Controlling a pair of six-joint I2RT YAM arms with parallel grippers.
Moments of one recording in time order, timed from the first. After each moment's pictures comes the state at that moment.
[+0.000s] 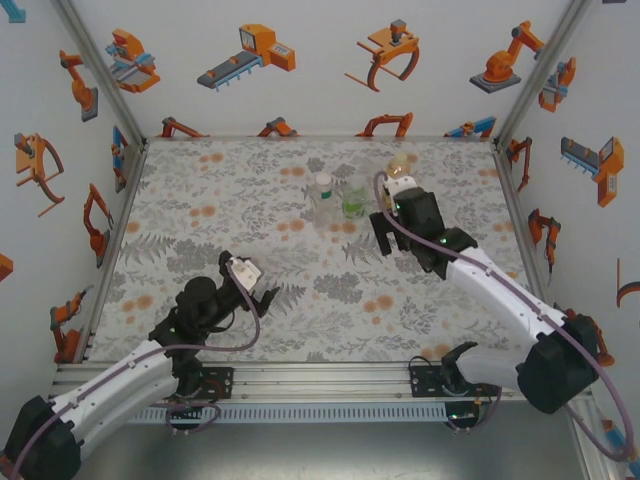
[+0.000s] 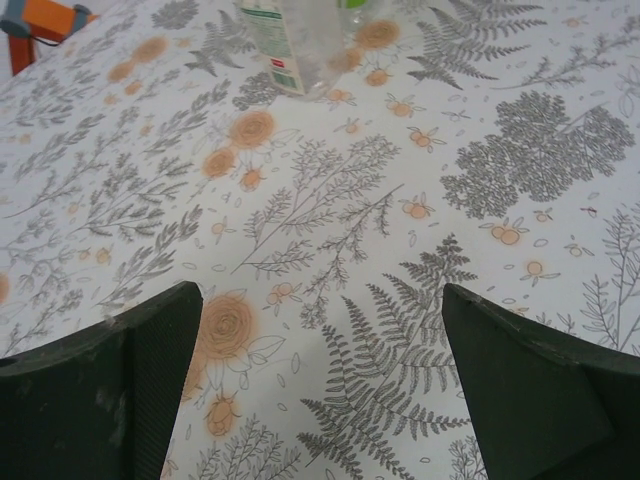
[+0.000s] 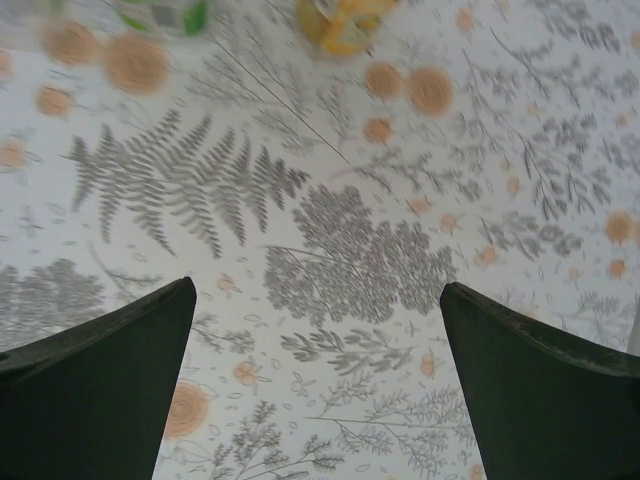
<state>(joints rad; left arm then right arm) -0.72 0.57 0.13 0.26 0.00 0.23 0.52 1.18 0.86 -0.40 0.34 -0.02</state>
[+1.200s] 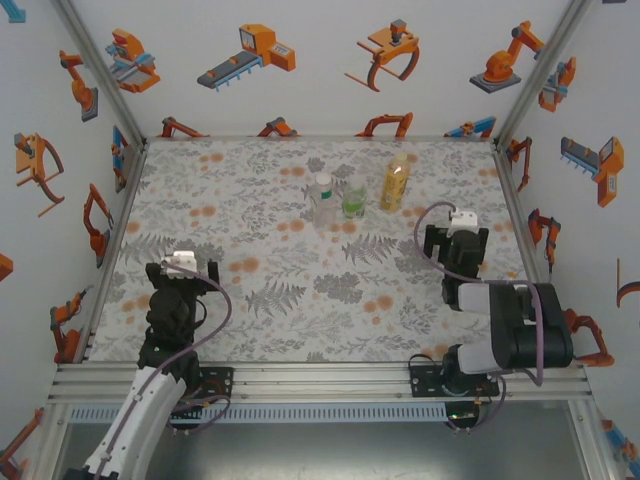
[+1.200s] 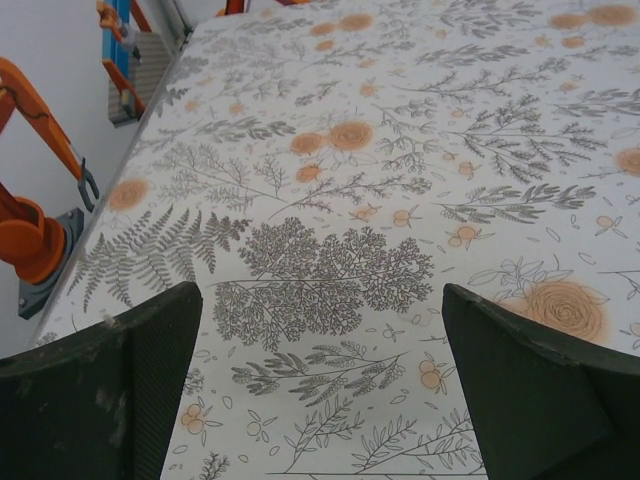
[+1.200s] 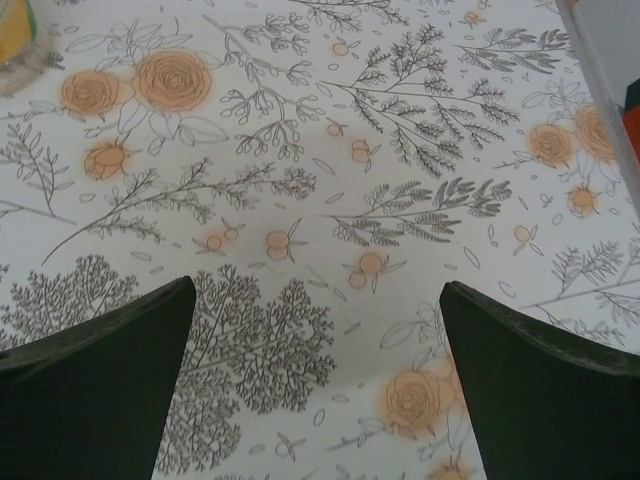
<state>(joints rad) -0.24 0.29 0.01 0.21 -0.29 0.15 0.01 1.44 0.29 0.77 0.18 -0.05</state>
